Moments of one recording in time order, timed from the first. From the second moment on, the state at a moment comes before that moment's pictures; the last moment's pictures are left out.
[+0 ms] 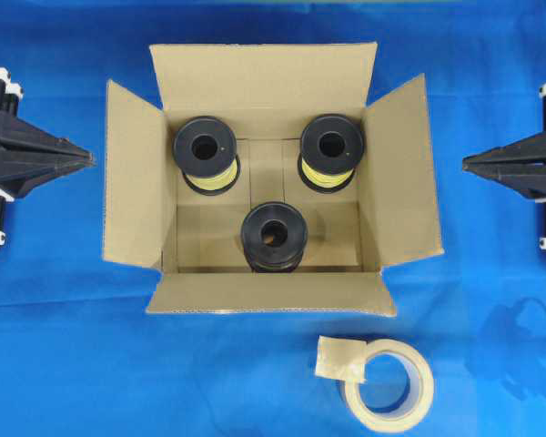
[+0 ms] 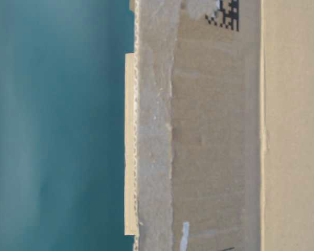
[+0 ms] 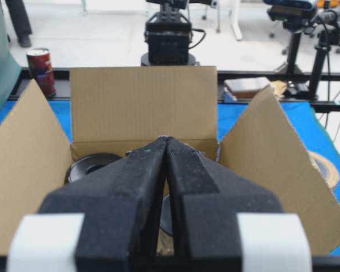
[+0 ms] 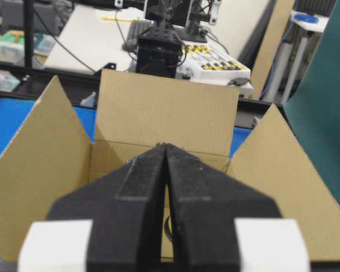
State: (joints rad) left arm 0.00 -0.96 1.17 0.00 -0.30 0.00; right arm 0.00 -0.96 1.17 0.00 -0.29 0.00
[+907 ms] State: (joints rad) left arm 0.03 -1.05 1.27 -0.03 0.09 -0.06; right arm -0.08 -0.97 1.27 0.08 0.02 0.01
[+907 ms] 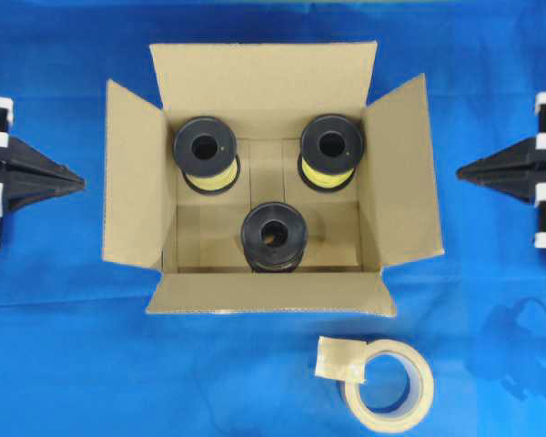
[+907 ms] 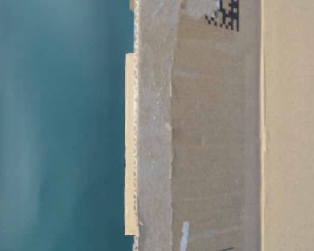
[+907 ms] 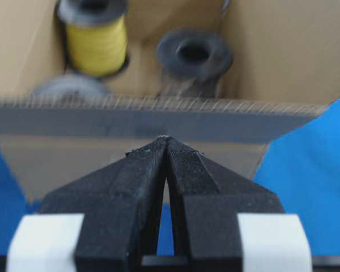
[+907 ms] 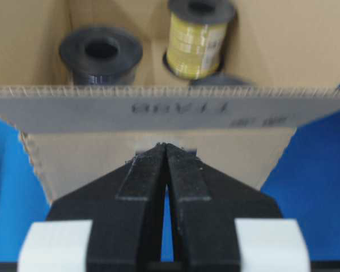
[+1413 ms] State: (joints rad) left arm 0.03 -0.90 1.31 -0.04 0.04 -0.10; right arm -0.08 -0.77 1.31 0.10 -0.11 0.01
